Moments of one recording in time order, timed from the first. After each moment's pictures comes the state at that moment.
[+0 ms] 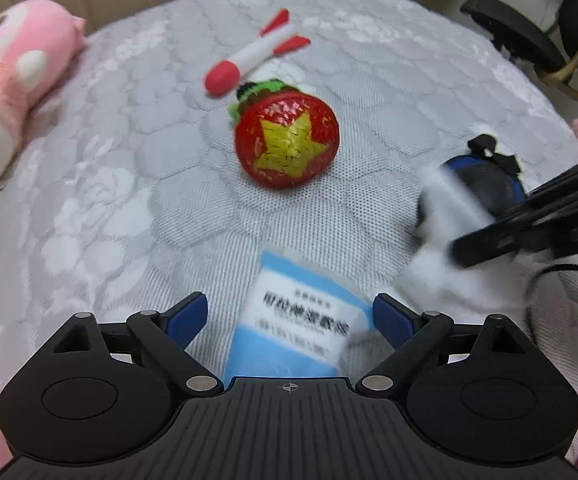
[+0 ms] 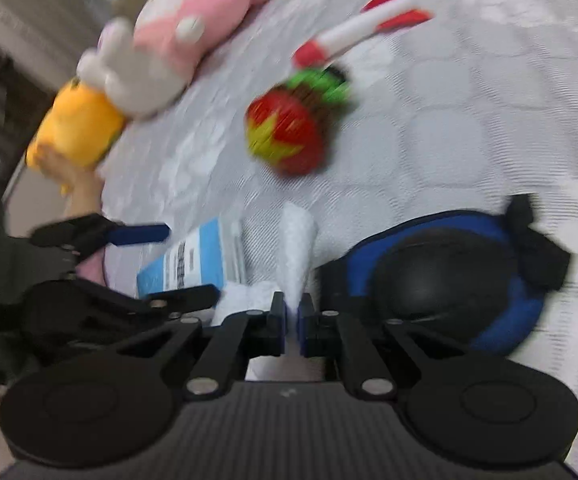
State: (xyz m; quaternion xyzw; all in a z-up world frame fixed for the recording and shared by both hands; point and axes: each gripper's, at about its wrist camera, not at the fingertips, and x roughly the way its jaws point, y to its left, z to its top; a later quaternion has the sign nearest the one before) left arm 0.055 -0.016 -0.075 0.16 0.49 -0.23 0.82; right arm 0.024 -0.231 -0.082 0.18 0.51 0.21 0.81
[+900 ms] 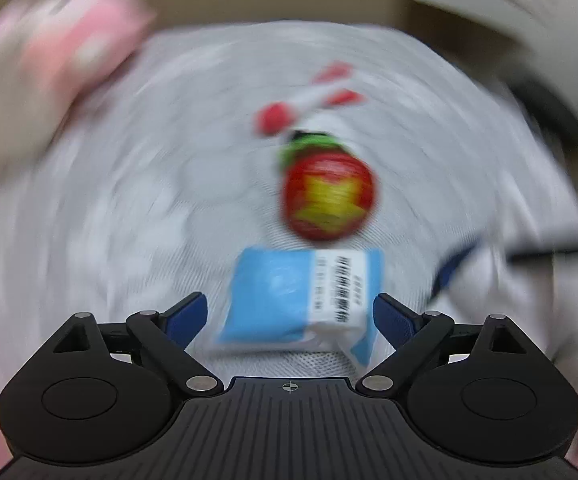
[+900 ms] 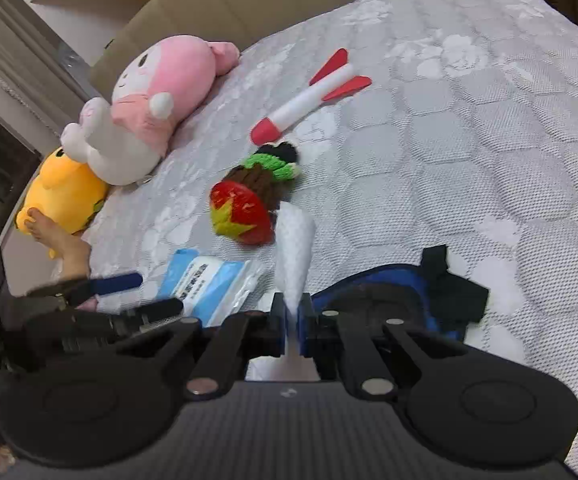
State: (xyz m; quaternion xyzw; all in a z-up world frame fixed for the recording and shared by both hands) left arm 0.048 0.020 -0.058 -0.02 0.47 -0.13 0.87; right arm 0.018 -0.267 -0.061 0.21 0.46 0.16 0.85
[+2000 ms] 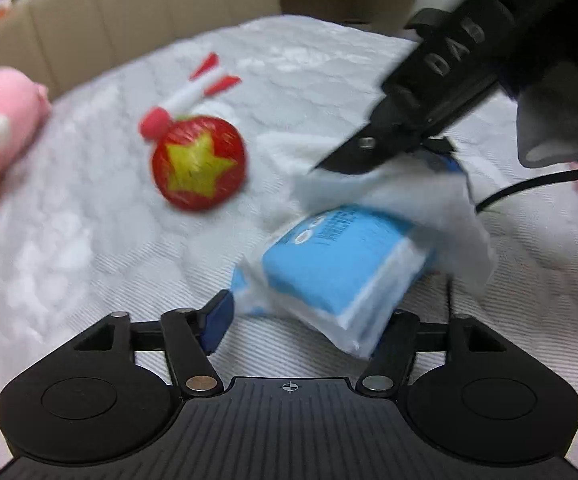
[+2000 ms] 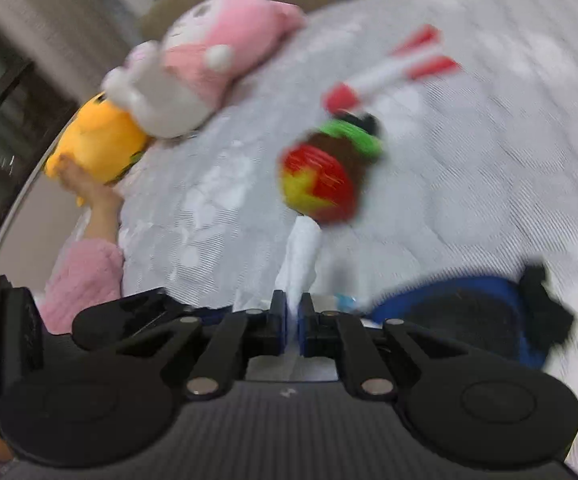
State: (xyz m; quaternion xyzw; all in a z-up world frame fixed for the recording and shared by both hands) left arm -0.018 -0.037 -0.093 0.17 0.40 -0.30 0.85; right arm 0.034 -0.224 -0.068 0.17 0.49 0.22 0.83
